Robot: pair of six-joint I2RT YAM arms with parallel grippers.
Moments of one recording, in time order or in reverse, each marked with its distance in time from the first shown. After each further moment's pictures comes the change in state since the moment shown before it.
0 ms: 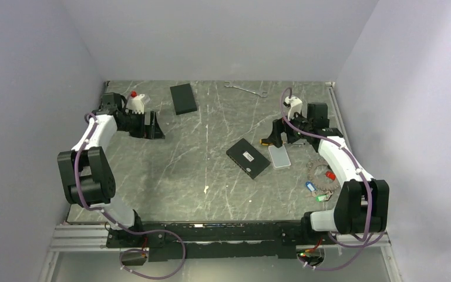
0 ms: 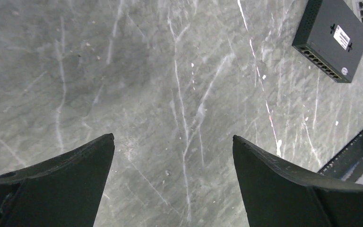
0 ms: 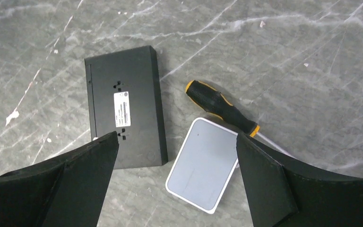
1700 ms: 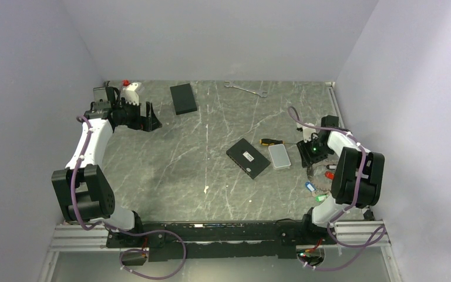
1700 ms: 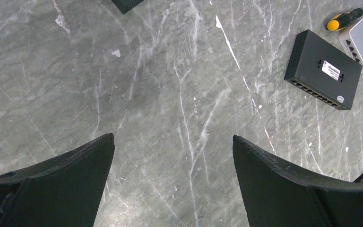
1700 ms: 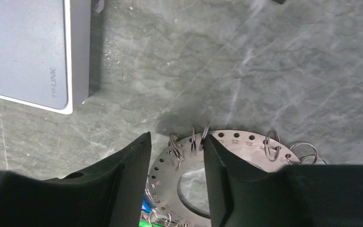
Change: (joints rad) left arm -0.003 -0.163 0.006 0.111 -0.034 -0.049; right arm -0.267 0.261 0.010 -0.334 0.314 -0.408
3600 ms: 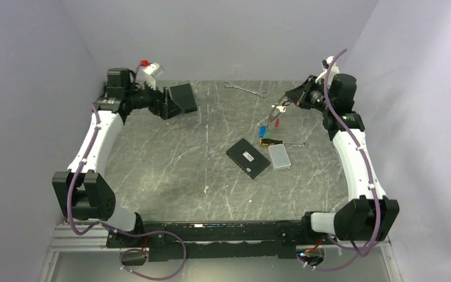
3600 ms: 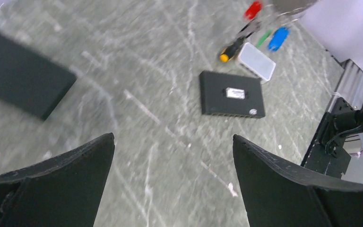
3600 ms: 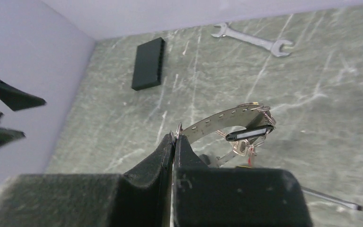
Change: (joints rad) left arm -0.146 -0.002 0.194 0.011 0.230 -0.062; right arm 0.192 -0.351 0.321 0.348 -0.260 0.981
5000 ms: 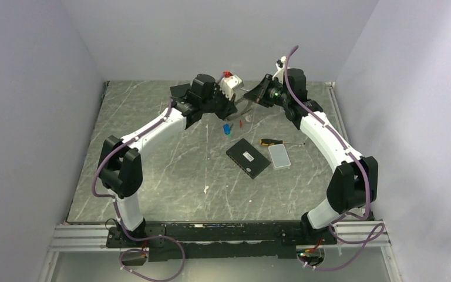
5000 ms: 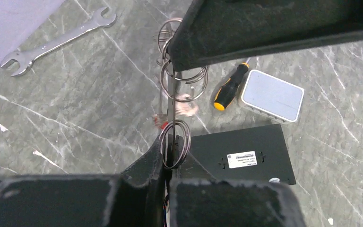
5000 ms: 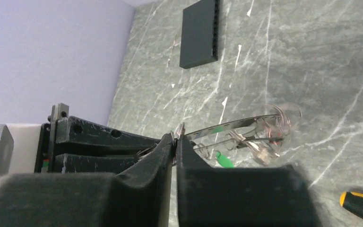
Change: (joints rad) left arm -0.630 0.333 0.139 0.375 -0.513 -0.051; right arm 0.339 0.299 0.090 0.154 0.116 0.311
